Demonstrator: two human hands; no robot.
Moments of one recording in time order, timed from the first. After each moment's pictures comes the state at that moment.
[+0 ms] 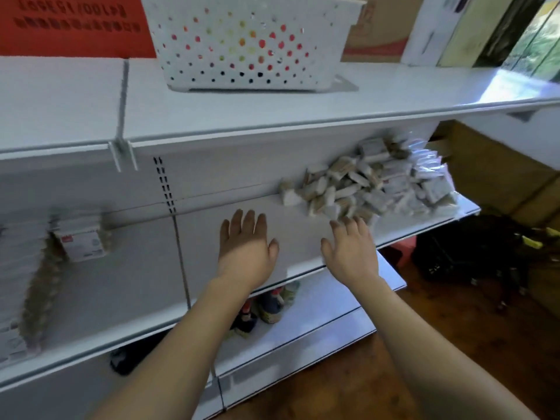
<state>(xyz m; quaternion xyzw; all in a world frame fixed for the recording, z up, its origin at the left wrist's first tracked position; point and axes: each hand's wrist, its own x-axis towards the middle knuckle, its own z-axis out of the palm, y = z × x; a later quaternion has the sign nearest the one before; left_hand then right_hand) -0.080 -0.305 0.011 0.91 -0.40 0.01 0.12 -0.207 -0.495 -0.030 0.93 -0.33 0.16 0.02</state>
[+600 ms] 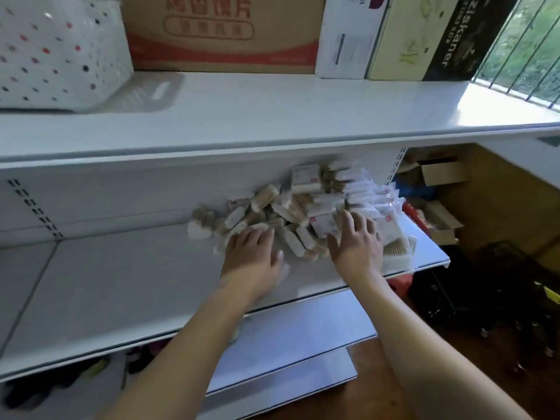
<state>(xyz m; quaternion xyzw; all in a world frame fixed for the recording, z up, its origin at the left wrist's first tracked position) -0.155 -0.586 0.005 0.92 -0.37 -0.03 0.13 -0.252 -0.785 -0.014 0.92 -0.33 0.22 -0.04</state>
